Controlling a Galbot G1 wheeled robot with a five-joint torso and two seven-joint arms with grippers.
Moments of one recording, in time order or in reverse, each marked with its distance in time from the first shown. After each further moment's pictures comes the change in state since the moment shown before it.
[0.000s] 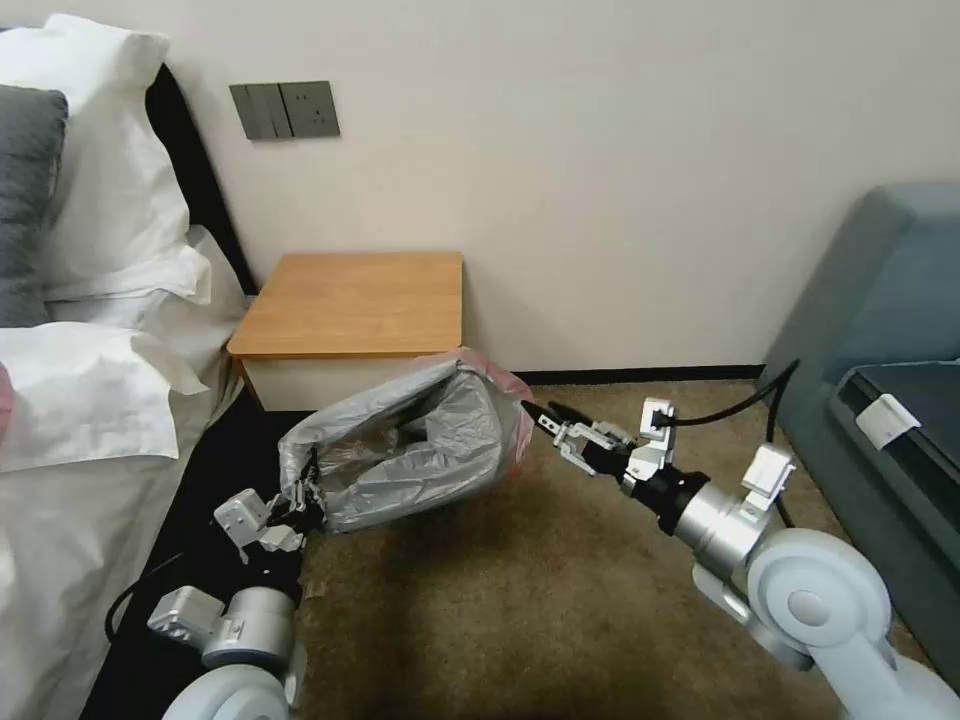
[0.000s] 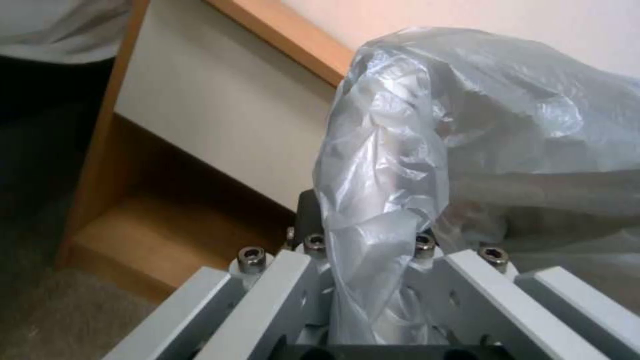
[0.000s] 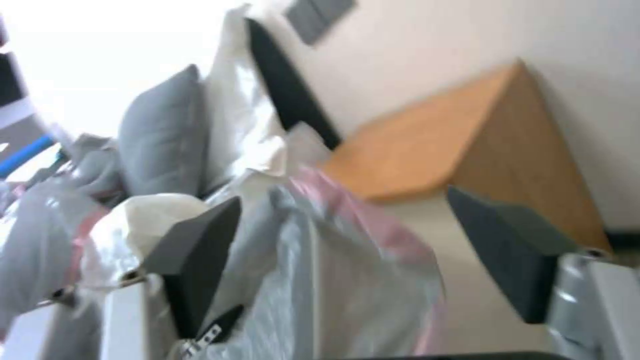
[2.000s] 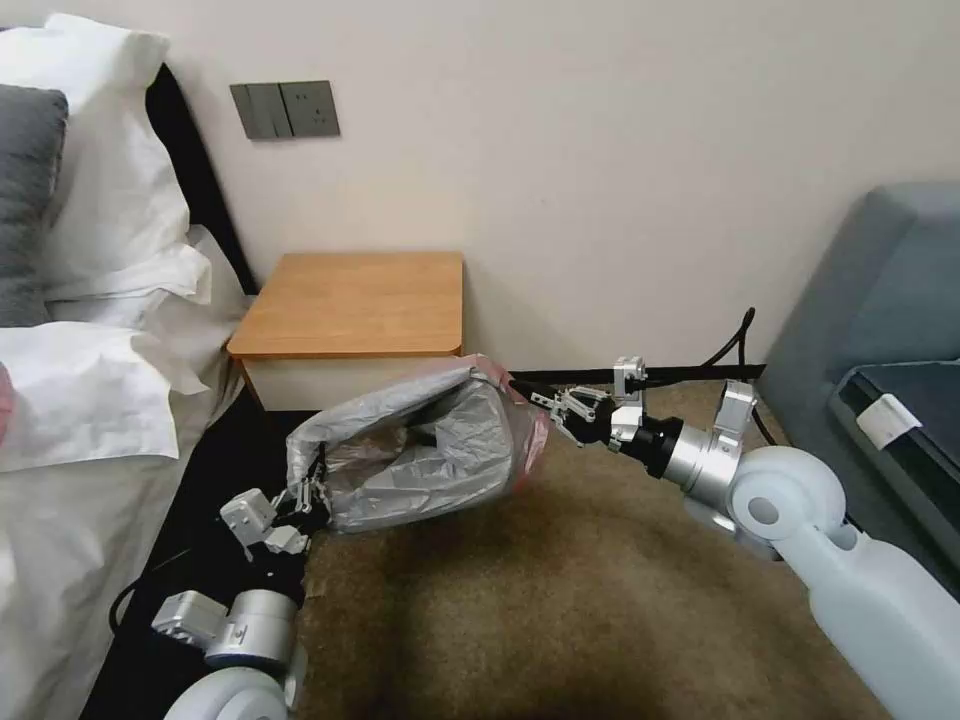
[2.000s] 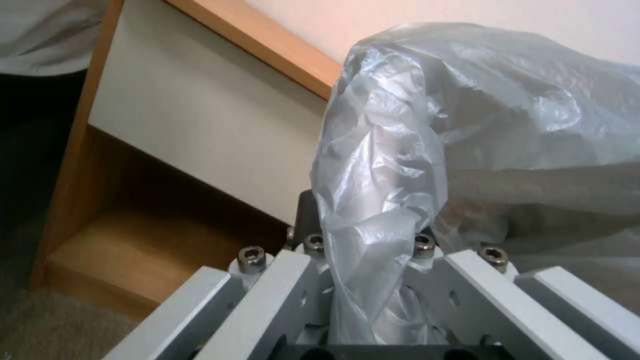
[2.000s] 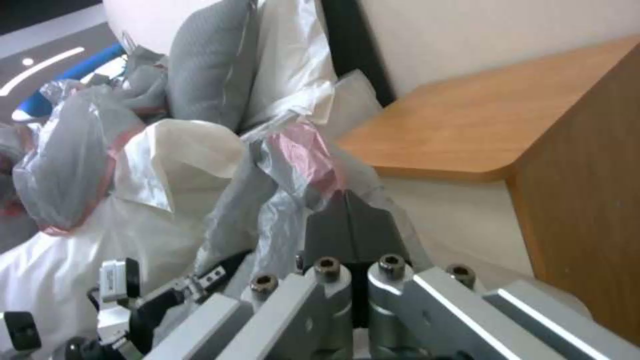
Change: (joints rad) left arm 0.001 0.000 -0.001 0.027 0.016 -0.038 0.072; right arm 0.237 -0.112 -0.182 -0.191 -0.045 0.007 -0.225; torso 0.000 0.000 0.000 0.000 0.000
